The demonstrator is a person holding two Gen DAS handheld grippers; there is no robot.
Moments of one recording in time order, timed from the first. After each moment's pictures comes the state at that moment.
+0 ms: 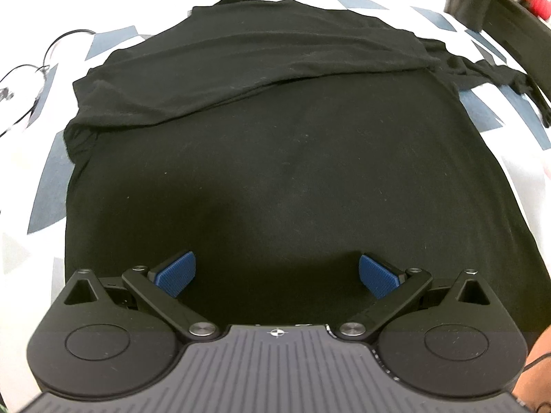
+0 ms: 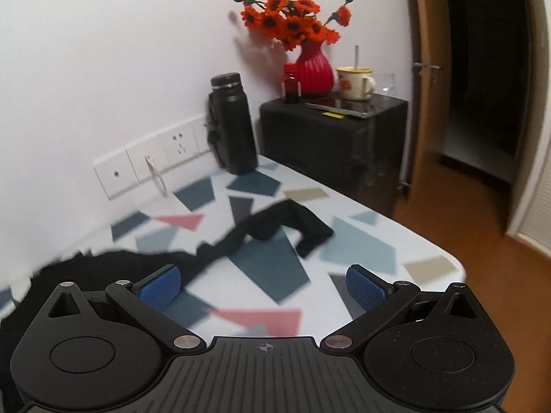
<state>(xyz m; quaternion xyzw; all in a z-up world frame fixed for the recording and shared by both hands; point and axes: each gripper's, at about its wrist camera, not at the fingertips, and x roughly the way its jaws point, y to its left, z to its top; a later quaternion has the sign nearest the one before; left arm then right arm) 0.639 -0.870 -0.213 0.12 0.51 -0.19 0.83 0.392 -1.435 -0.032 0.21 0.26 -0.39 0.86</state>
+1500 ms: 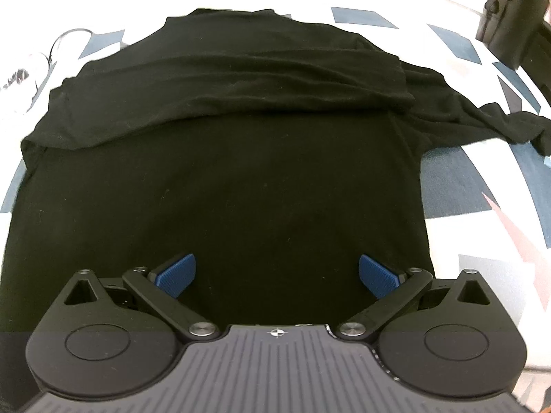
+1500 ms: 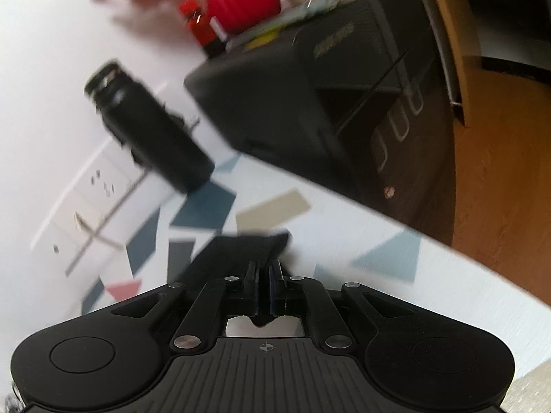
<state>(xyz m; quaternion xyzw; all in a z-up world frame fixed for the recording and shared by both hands) 0.648 -0.976 -0.206 0.08 0.51 -0.10 0.85 0.414 -1.711 -0.177 0.41 0.20 -0.30 0.84</state>
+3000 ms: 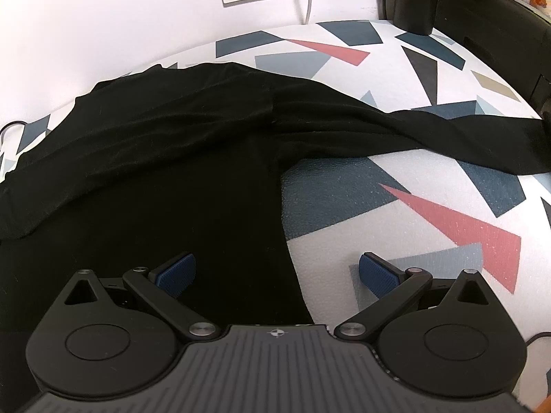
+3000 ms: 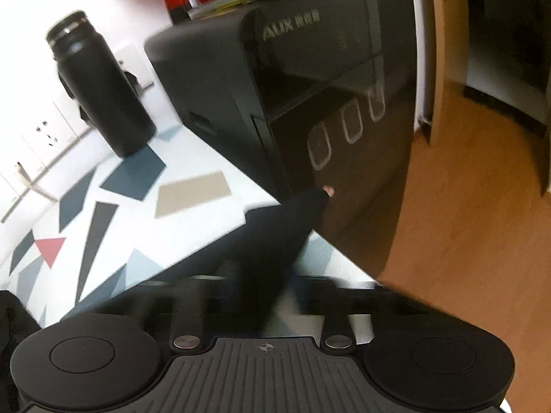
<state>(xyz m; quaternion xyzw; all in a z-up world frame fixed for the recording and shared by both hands) 0.621 -1.027 -0.206 0.16 0.45 -0.21 0.85 0.401 -1.727 -0.197 0.35 0.31 -0.34 0.81</state>
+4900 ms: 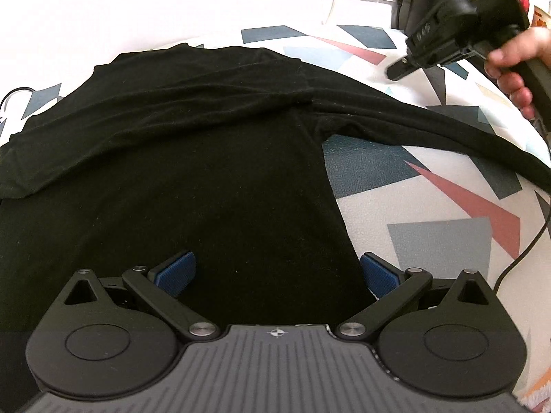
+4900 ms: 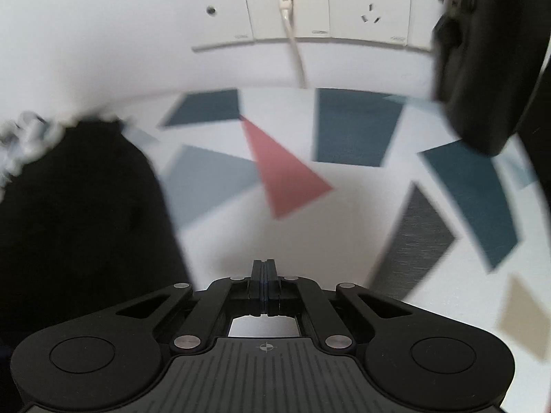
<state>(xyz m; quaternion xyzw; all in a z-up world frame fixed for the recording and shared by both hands) 0.612 -0.982 -0.210 0.12 0.45 -0.22 0.85 0.639 -1.603 -0.180 0.13 0.48 0.05 0.86</state>
